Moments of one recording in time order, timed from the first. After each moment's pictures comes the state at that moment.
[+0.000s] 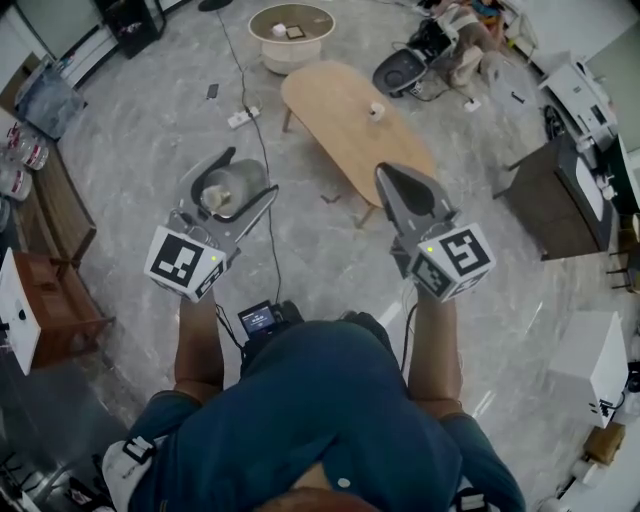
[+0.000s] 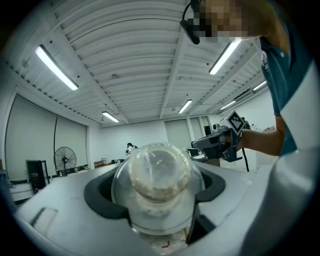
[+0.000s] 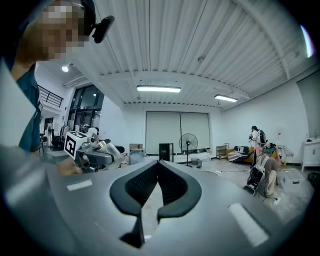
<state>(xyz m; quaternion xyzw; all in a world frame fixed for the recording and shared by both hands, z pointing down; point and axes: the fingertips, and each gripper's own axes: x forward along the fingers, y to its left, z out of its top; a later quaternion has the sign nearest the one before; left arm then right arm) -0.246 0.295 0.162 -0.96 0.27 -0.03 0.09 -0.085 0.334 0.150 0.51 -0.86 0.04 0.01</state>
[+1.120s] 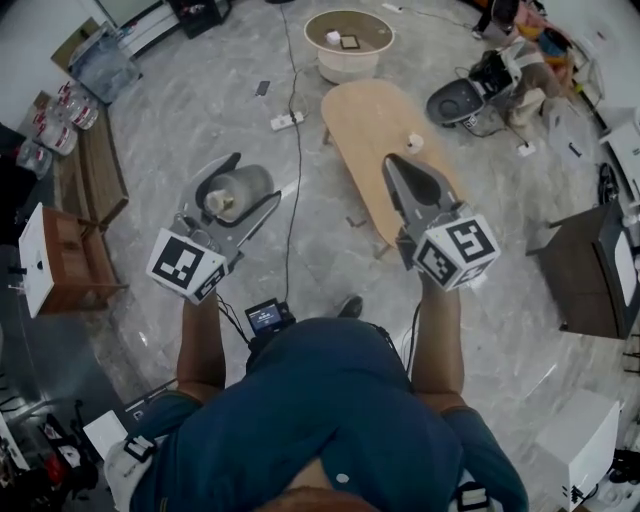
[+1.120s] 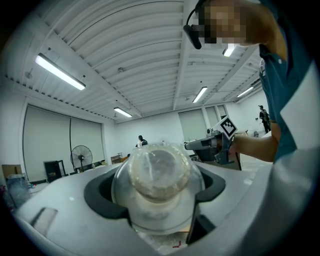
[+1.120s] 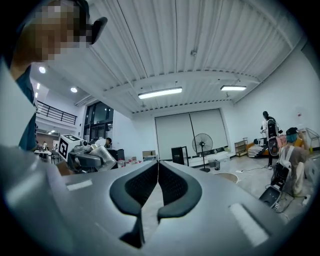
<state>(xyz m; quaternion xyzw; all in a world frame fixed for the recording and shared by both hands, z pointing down) -0.160 0.206 0.157 -0.92 0.36 -0.07 0.08 0.019 0.184 0.164 0.41 -0.91 0.06 -0.02</state>
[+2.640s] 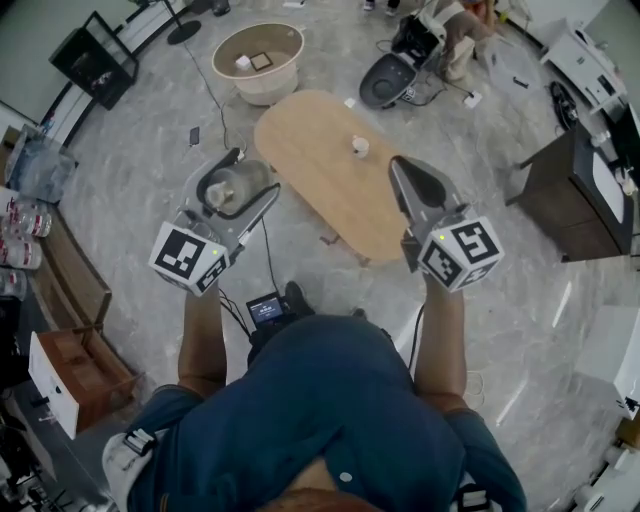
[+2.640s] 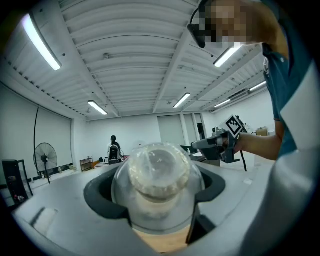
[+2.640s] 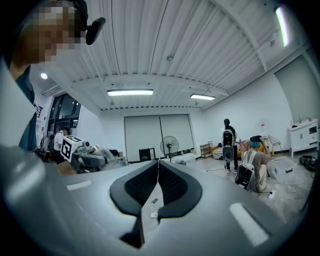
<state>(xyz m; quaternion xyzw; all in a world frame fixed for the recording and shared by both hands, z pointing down) -0.049 0.033 0.163 -0.97 0.20 -0.06 0.08 0.135 0.094 0.170 0.58 -0.81 0.07 -0.02</state>
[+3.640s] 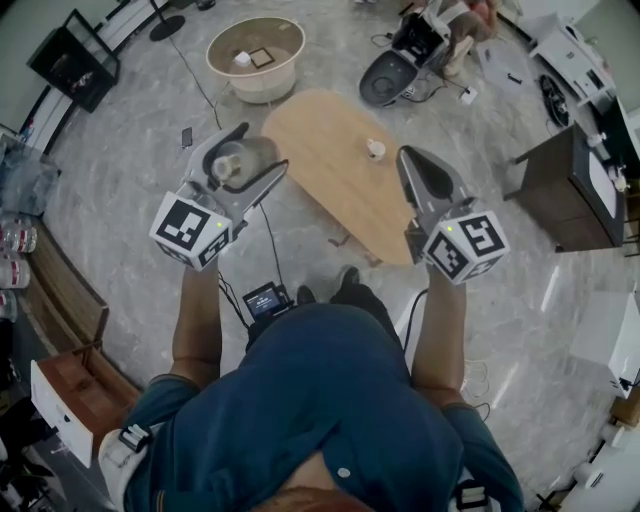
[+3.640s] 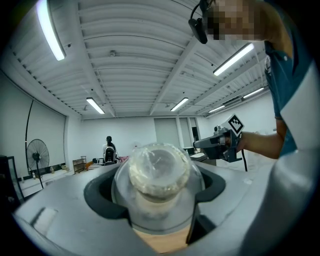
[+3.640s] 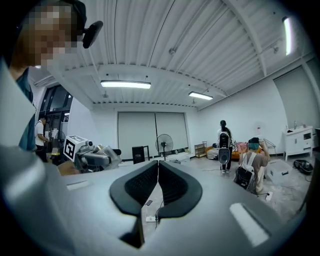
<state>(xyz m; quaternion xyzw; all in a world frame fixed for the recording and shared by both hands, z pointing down) -0.112 -0.096 0.163 -0.98 0.15 -0.04 0.07 0.058 -0.010 0.162 0.61 -0.79 0.07 -0.01</state>
